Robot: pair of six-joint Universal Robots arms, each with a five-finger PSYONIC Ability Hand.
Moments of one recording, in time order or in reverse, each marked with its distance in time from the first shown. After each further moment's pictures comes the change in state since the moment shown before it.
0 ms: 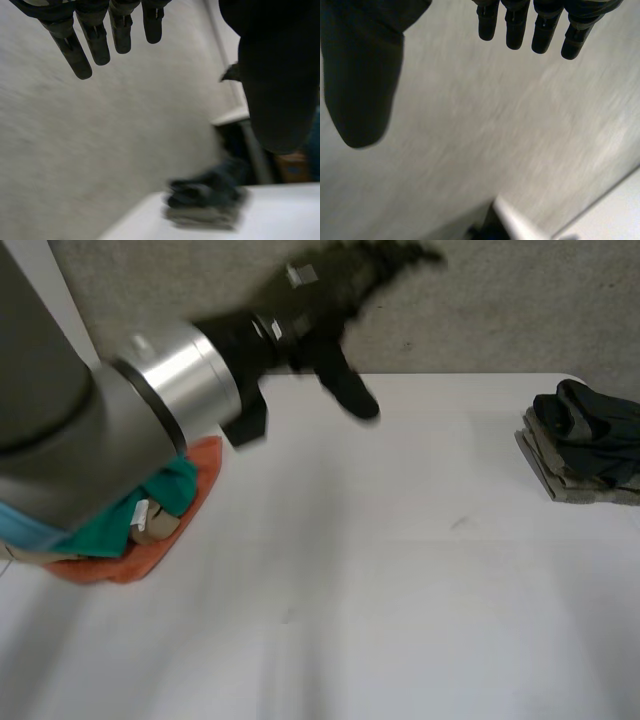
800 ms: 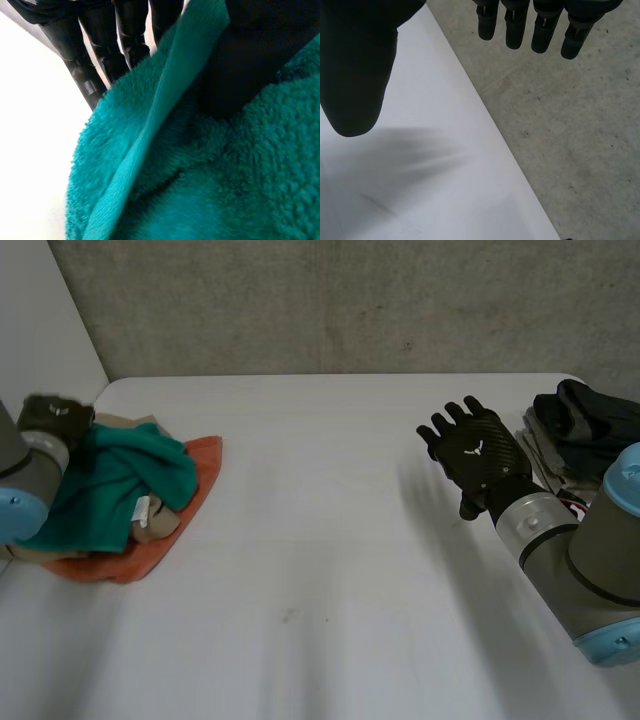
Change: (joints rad) left arm 0.547 -0.393 -0.075 0.145 -0.506 0.686; right arm 0.743 -0.177 0.833 -0.323 -0.211 -0.145; left_hand 0.911 0.980 0.946 0.982 0.881; right_hand 0.000 0.000 0.000 0.000 0.000
